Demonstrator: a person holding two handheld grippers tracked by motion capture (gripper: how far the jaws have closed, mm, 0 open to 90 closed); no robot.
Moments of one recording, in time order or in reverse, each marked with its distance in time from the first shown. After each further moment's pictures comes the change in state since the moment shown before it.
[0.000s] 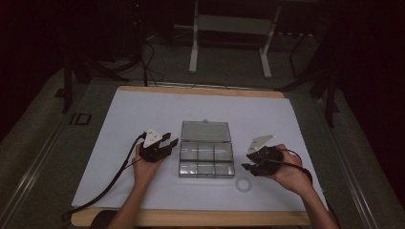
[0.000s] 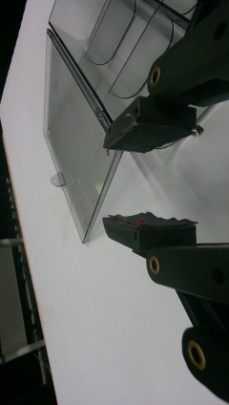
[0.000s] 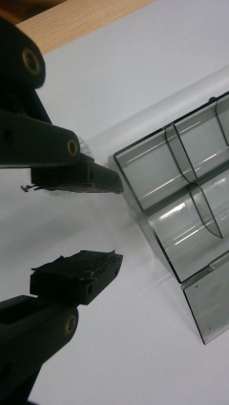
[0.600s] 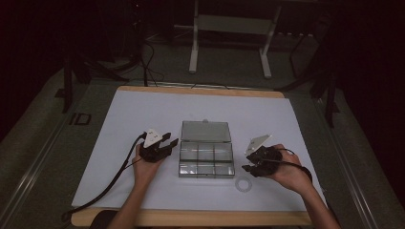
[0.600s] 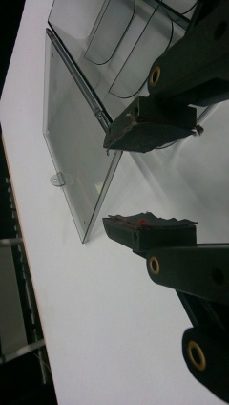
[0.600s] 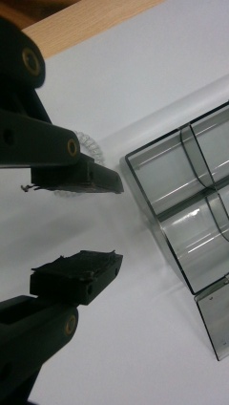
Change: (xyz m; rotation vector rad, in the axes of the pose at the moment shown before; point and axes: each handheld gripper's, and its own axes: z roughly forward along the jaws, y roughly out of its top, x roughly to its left) left arm 0.000 0.000 0.000 0.001 0.002 0.001; right arm -0.001 0.001 0.005 0.057 0.020 -0.017
